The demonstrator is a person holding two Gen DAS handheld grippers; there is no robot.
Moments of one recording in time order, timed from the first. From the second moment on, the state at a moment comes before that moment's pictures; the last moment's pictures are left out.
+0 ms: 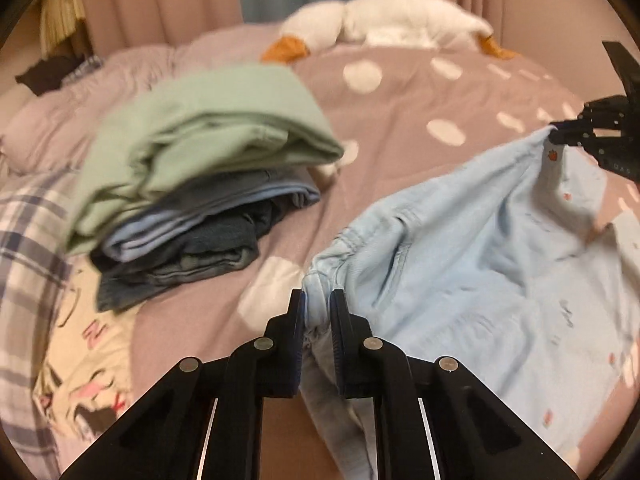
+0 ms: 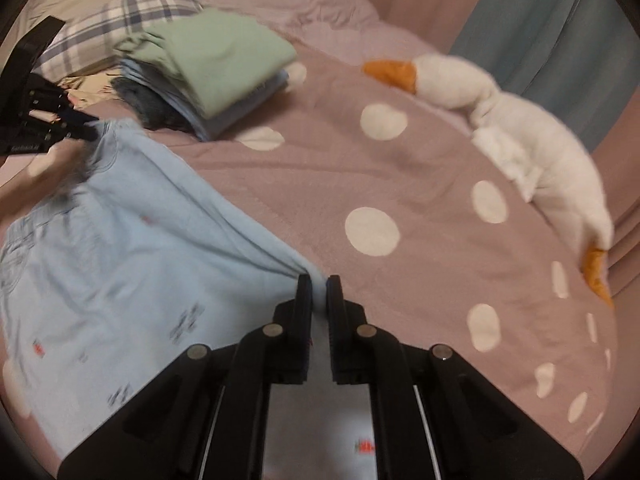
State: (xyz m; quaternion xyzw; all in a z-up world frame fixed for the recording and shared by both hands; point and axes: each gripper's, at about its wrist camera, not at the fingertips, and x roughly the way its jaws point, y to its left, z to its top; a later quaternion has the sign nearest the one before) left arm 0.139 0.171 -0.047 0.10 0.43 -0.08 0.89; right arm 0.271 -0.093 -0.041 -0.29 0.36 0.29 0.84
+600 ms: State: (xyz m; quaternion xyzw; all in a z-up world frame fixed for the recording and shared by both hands) left arm -0.022 0.192 -0.085 -0.02 0.45 -0.03 0.89; right arm 0.039 -0.123 -0.074 -0.35 0.33 0.31 0.82
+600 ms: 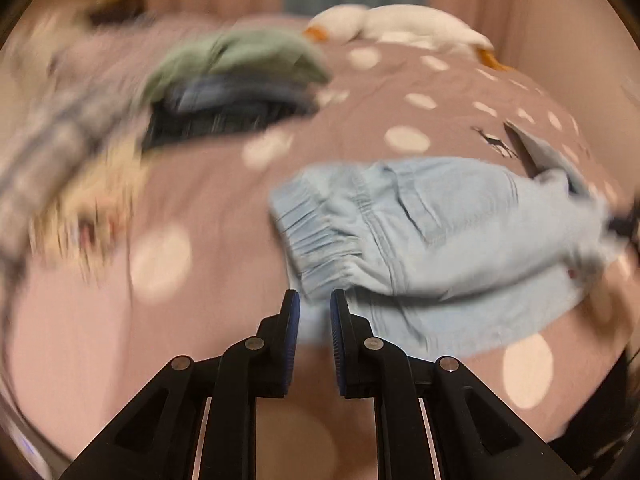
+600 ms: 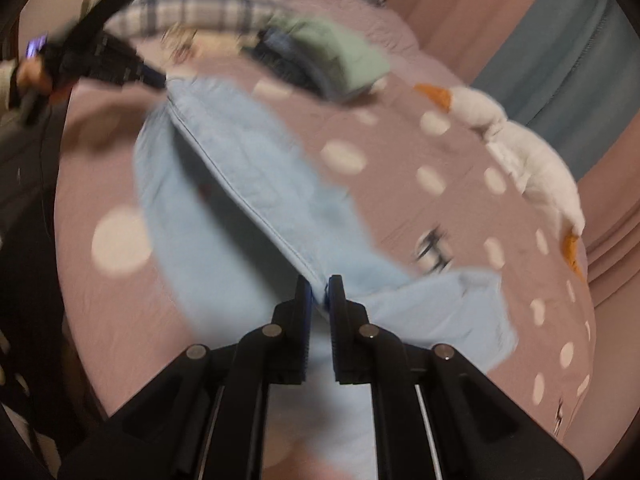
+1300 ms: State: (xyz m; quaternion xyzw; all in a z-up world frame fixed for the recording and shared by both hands) left arm 0.017 0.206 -0.135 -0.44 0.43 -0.02 0.79; right arm 0.037 -0.120 -0.131 -0.29 0.38 0.30 0.83
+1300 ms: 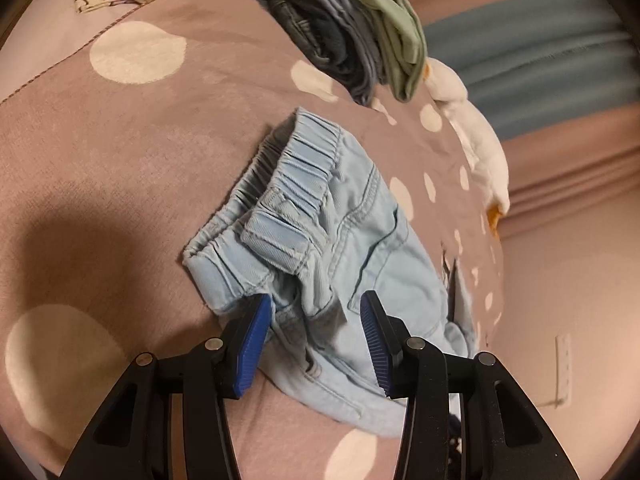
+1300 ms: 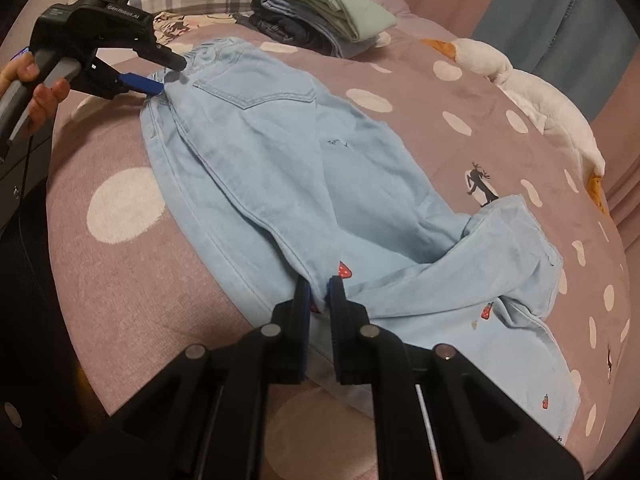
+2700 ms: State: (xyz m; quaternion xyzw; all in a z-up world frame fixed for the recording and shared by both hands) left arm 0.008 0.211 -0.115 -0.47 0.38 -0.02 0.80; right arm 0.030 -0.127 -0.108 -0.22 0.37 0.36 0.83
